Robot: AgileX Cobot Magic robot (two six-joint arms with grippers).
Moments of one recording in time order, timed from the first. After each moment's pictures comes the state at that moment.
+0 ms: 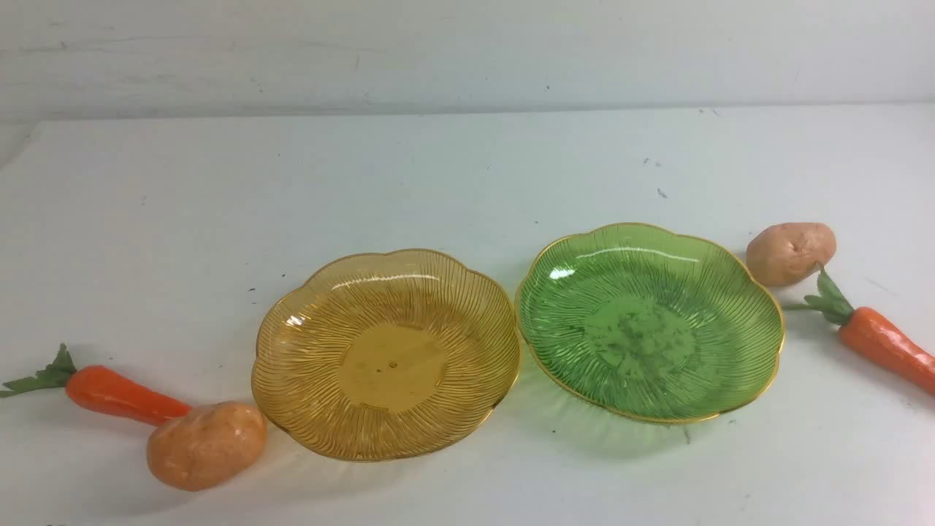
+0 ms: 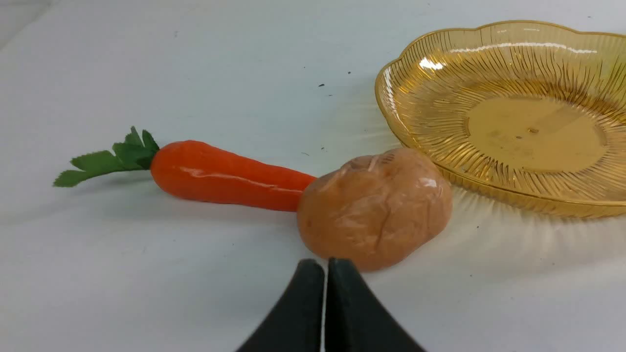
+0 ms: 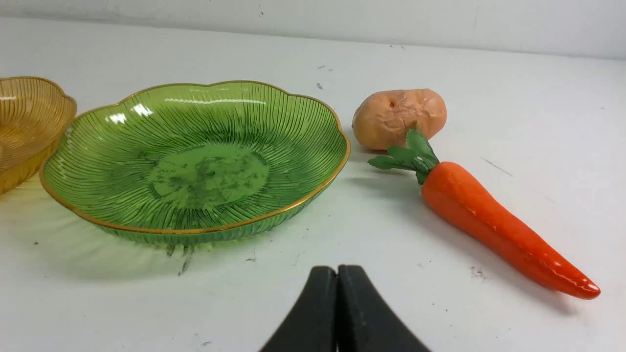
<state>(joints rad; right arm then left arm) 0.11 -0.01 0.02 0.05 0.40 -0.05 -0.05 -0.01 0.03 -0.04 0.38 0.03</state>
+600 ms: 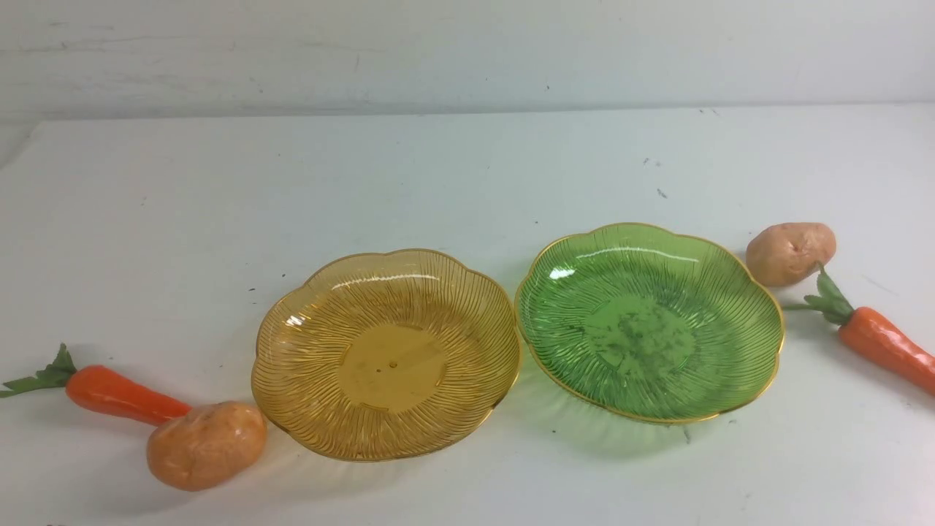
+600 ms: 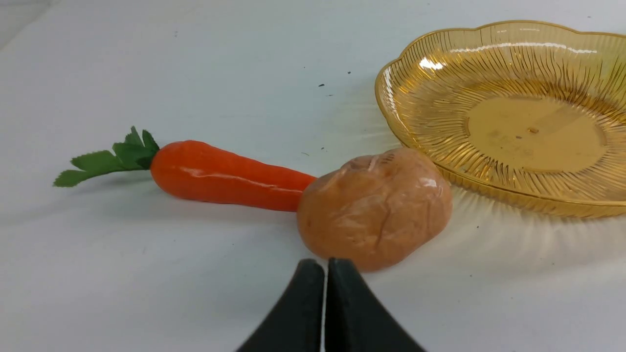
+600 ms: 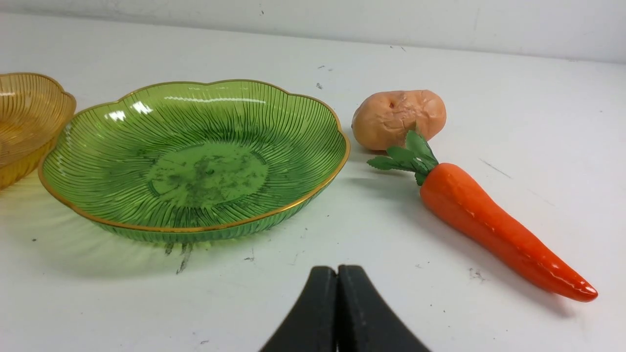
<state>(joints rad) 0.11 -0.01 0.02 0.05 0.40 -0.06 -0.05 -0.01 0.03 -0.04 0.38 0.03</state>
